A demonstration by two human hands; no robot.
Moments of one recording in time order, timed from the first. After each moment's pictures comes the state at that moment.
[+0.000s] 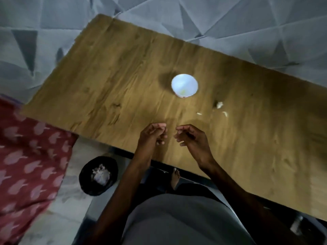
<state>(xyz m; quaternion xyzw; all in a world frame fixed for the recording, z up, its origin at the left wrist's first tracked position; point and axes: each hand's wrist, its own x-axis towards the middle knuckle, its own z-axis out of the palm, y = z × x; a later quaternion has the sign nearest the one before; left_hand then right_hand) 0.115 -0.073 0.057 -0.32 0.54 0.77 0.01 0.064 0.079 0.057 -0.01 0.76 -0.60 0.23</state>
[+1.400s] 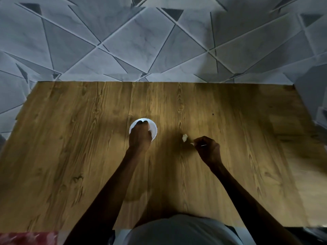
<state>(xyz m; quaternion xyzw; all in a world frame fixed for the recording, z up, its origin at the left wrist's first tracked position) -0.139 -0.050 0.020 -0.16 0.95 0.27 0.06 -0.094 0.208 -0.011 0.06 0.90 -0.43 0.03</state>
